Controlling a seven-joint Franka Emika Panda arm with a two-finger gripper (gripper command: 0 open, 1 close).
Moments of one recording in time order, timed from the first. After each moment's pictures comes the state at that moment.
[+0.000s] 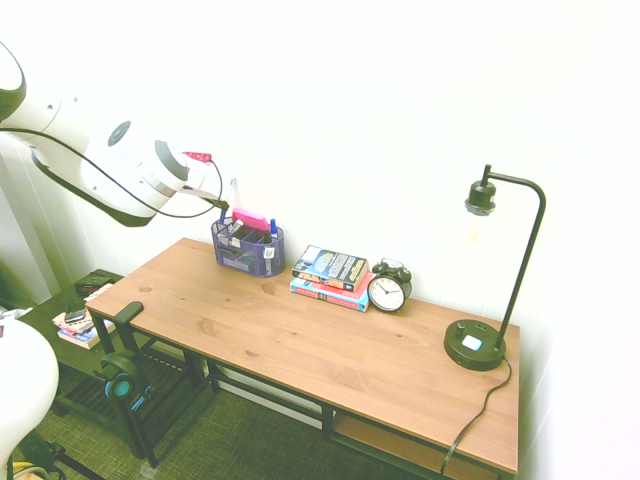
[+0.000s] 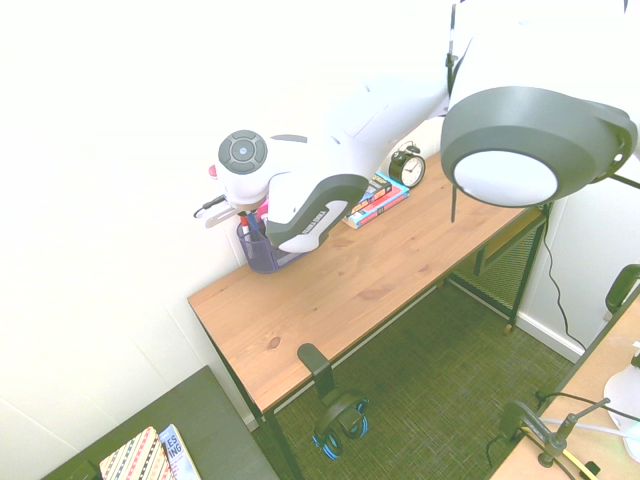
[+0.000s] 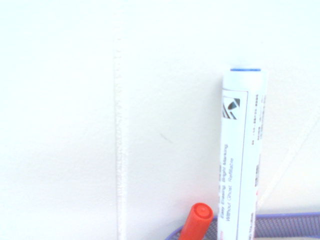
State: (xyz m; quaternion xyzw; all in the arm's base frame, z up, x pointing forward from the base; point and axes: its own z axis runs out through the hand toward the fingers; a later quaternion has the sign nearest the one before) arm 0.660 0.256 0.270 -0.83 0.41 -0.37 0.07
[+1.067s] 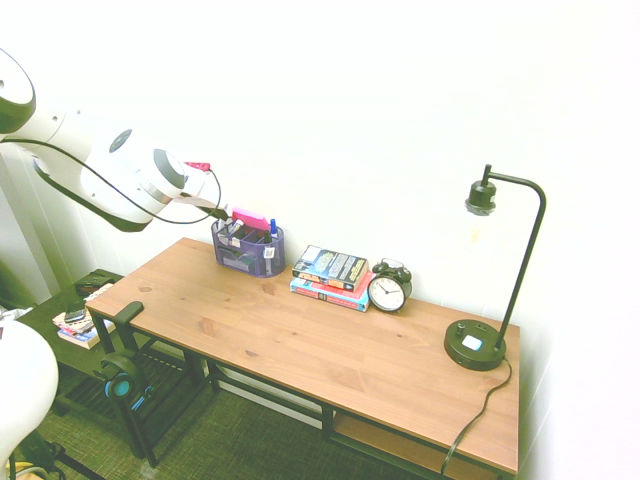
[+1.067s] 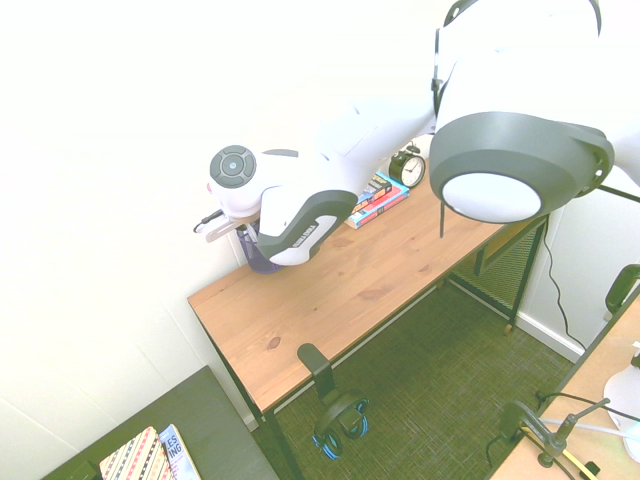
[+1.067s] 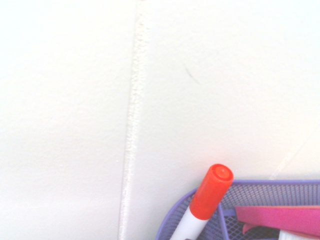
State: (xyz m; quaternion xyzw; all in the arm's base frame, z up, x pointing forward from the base) arm 0.666 0.265 0.248 -0.84 0.41 -0.36 0.05
